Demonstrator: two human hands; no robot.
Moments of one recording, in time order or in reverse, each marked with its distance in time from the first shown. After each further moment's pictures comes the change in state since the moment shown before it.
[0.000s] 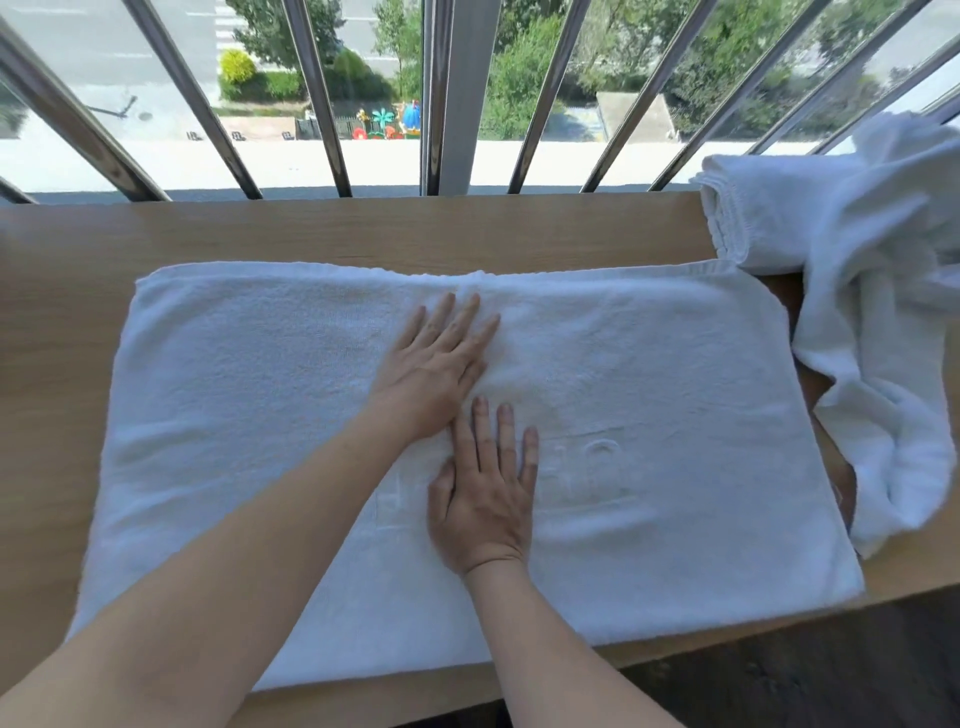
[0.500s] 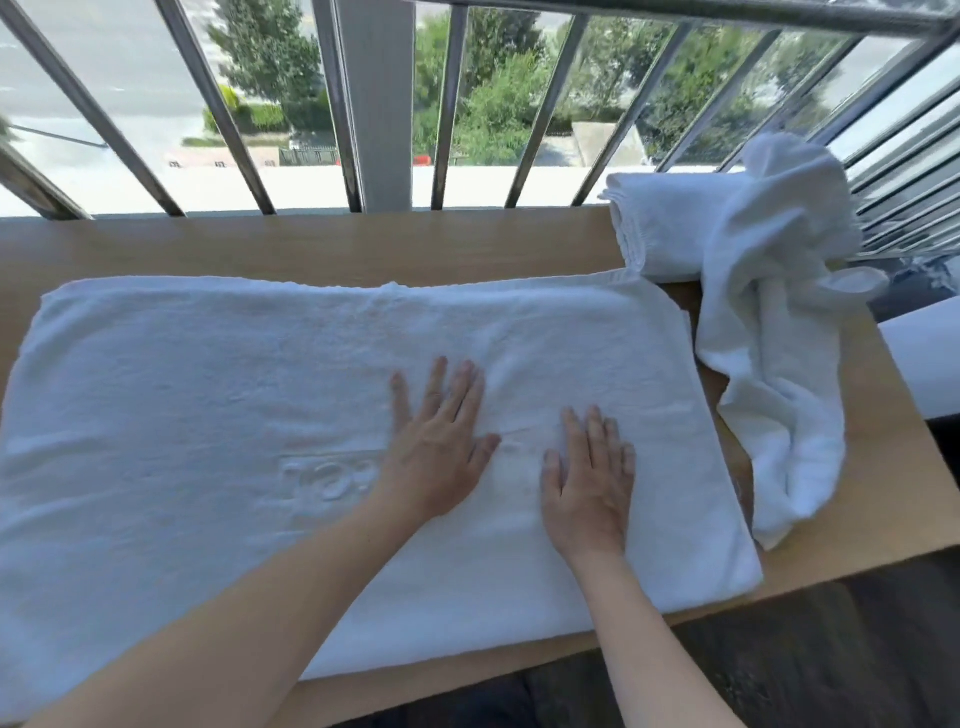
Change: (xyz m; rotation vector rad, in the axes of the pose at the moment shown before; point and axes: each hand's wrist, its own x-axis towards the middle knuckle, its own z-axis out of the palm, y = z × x) left_hand -0.015 0.129 0.043 0.042 -0.003 -0.072; right_hand 0.005 0.195 -0.069 -0.004 -0.042 0.246
